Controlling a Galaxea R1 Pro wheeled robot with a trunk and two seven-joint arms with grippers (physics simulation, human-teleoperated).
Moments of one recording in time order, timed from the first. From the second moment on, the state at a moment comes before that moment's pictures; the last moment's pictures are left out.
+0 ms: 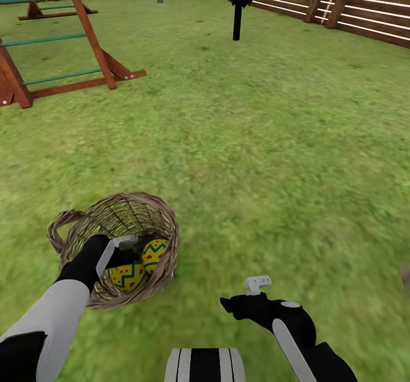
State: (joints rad) left arm -0.87 0.10 0.13 -0.64 0.08 0.90 0.02; right arm -0.23 -0.05 0.33 -1.57 -0.44 0.87 -0.11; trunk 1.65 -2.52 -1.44
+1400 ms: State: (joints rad) left arm -0.87 0.10 0.18 -0.63 0.09 0.90 0.09; right arm -0.23 -0.05 0.33 -1.57 -0.44 0.87 -0.11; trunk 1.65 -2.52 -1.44
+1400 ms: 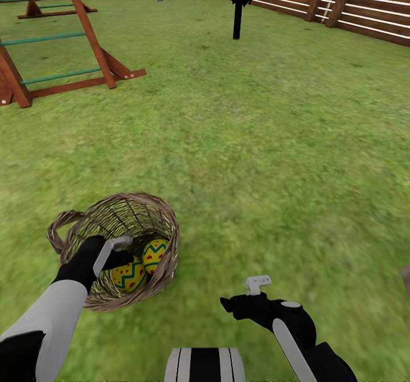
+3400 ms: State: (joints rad) left arm -0.87 0.10 0.17 -0.67 0.09 0.90 0.03; right arm -0.23 -0.05 0.33 -1.57 -0.44 0.87 -0.11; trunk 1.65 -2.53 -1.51
